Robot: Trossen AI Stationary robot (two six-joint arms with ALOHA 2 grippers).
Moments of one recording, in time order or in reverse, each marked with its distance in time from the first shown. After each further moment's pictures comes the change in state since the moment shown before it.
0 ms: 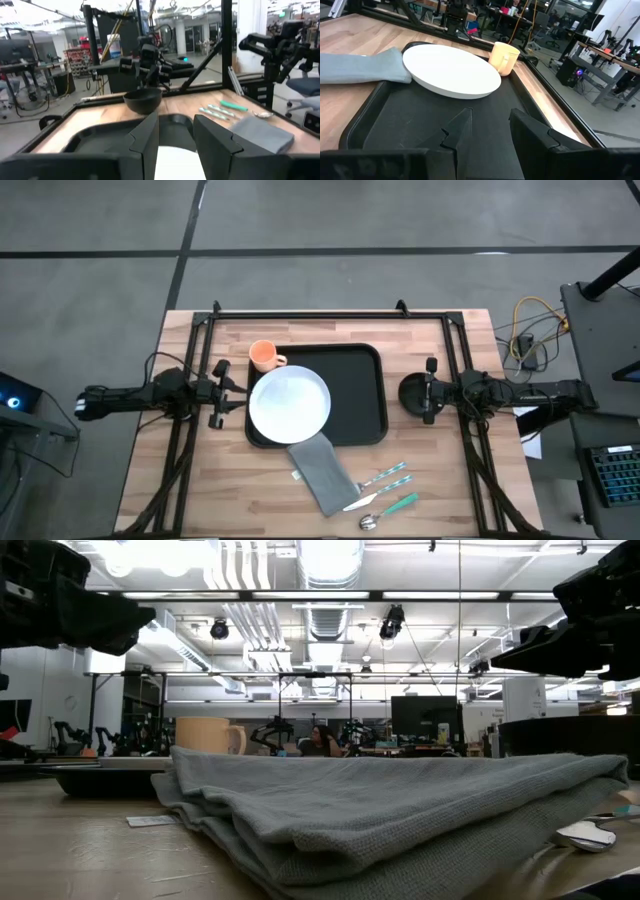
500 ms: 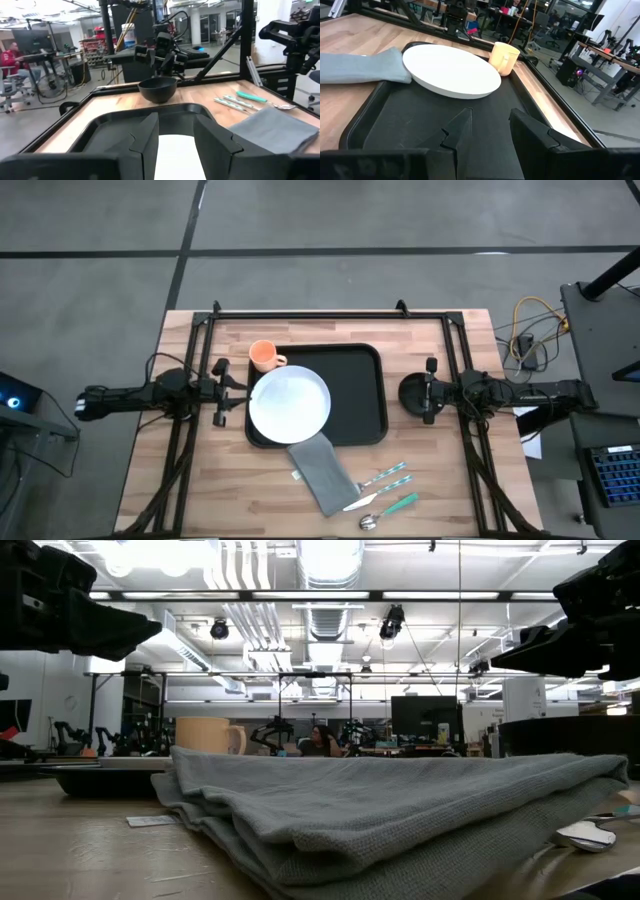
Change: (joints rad) left arm 0.000 0.000 0.002 -0.051 -0.082 0.015; right arm 0.000 0.000 0.000 0.000 0.000 0.000
